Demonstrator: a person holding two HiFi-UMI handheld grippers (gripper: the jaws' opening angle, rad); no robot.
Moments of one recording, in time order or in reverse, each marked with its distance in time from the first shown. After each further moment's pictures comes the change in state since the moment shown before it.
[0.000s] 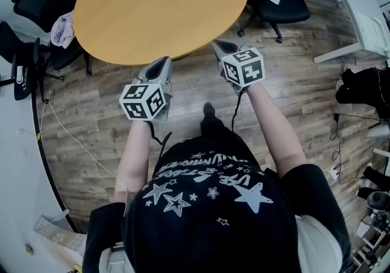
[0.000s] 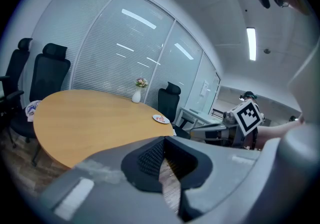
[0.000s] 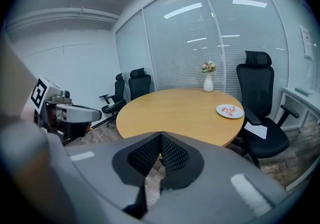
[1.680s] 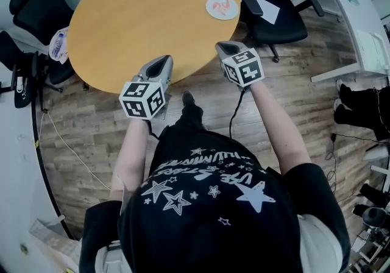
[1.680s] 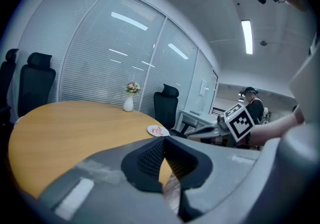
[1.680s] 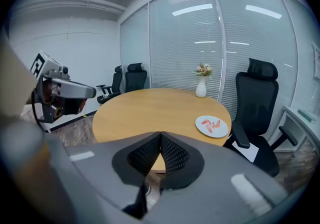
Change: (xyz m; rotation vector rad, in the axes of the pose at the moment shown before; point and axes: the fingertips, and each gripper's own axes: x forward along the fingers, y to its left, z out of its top) left arm 0.124 -0.028 0.068 0.089 -0.030 -0.002; right arm 0.030 -0.145 0.034 -0.143 0.035 -0.018
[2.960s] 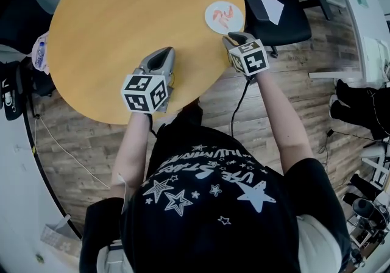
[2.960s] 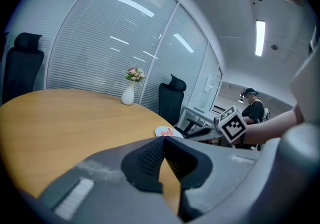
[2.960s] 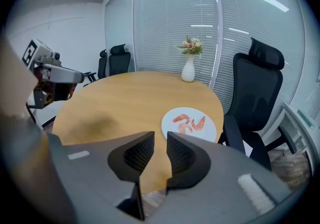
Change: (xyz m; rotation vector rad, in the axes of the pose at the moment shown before) left arm 0.156 0.083 0.025 -0.064 0.088 -0.041; right arm 0.123 -0.145 -0.004 0.019 0.191 -0.069
